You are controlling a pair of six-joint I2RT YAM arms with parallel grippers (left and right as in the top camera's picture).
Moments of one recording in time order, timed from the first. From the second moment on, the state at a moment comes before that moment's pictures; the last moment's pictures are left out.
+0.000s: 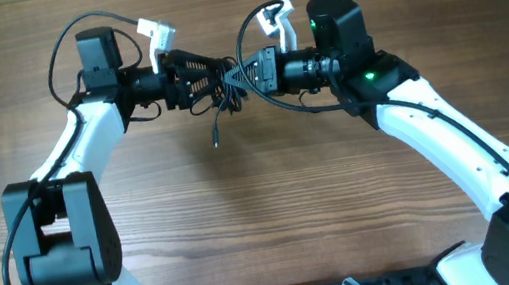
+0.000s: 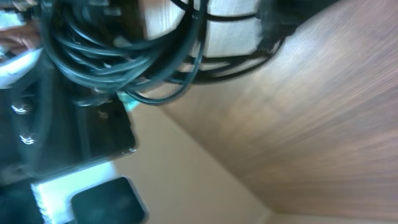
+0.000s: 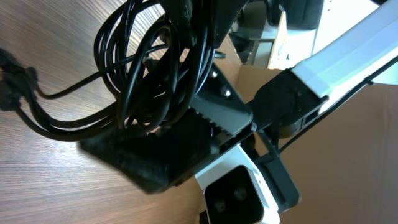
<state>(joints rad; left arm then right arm) -0.02 1.86 1.19 -0.08 1.42 0.05 0.45 1.60 1.22 -0.13 -0.81 0.76</state>
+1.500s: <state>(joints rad) -0.17 1.86 1.19 -0.11 0.99 -1.05 0.45 1.61 1.22 -0.37 -0.31 -0.06</state>
